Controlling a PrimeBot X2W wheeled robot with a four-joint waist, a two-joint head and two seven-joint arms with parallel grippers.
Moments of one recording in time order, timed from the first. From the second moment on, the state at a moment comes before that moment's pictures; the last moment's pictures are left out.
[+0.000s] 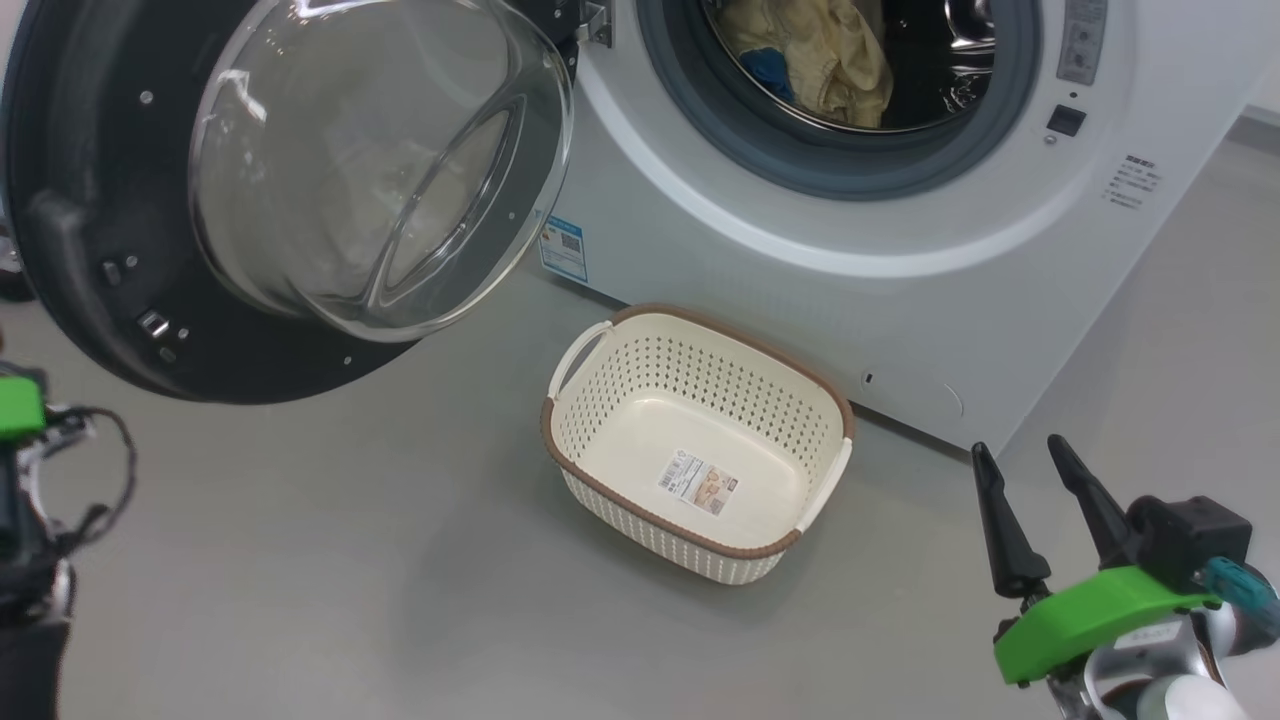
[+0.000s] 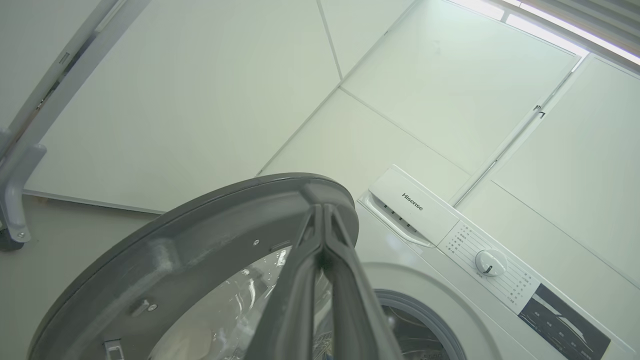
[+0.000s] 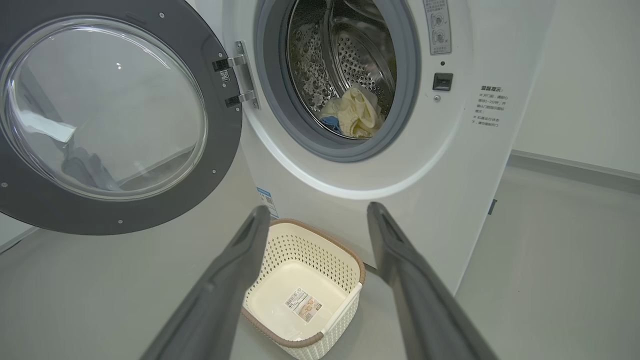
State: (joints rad) left arm -0.36 0.30 0.09 -0.03 -1.04 -0.11 -0.12; right arm 0.08 -0.04 0.01 -0.03 0.19 0.13 -0.03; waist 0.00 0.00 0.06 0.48
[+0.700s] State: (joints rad) left arm -0.60 0.51 0.33 0.39 -1.60 -0.12 0.14; right arm 0.03 -0.04 0.01 -0.09 0.14 0.13 0.03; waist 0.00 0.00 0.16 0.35
